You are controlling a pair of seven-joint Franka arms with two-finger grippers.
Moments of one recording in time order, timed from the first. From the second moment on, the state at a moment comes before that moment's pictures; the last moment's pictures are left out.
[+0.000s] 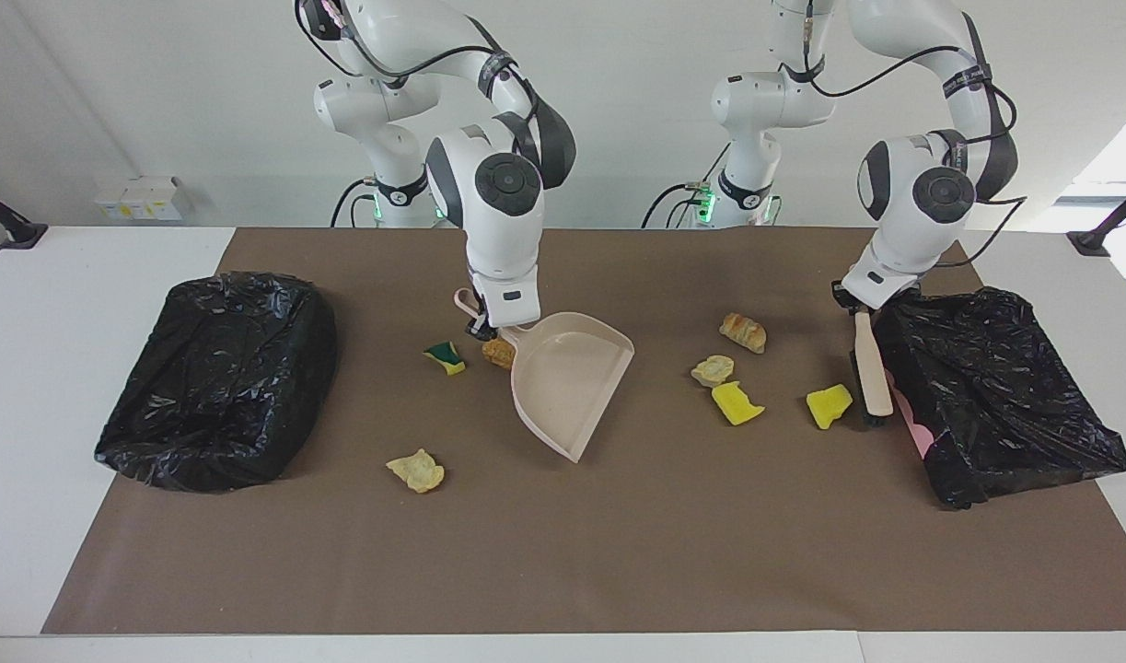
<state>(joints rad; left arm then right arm) -0.03 -0.06 0.03 -2.25 0.23 1.98 -0.01 0.44 0.29 0.02 -1.65 -0.05 1.73 -0.62</state>
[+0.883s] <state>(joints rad) -0.10 -0.07 -0.12 -2.32 0.05 2.07 -0.18 0.54 0.21 0.02 -1.91 -0.14 1.99 -0.81</state>
